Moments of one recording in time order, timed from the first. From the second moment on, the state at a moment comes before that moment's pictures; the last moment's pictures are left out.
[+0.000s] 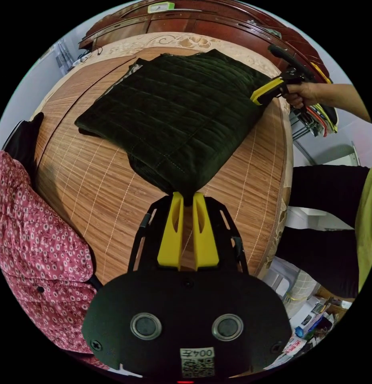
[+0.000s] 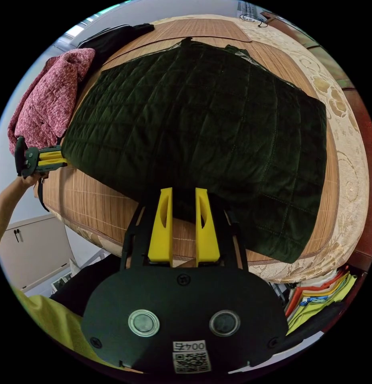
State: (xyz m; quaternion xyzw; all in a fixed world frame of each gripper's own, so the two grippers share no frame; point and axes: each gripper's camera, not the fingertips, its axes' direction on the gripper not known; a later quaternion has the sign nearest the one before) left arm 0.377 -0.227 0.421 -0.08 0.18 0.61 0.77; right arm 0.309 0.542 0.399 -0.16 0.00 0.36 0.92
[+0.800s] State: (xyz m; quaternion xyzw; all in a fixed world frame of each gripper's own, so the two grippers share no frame) left arm 0.466 -0.234 0.381 -0.11 0.19 0.49 0.84; right arm 0.312 0.609 0.321 -0.04 -0.03 0.36 0.93
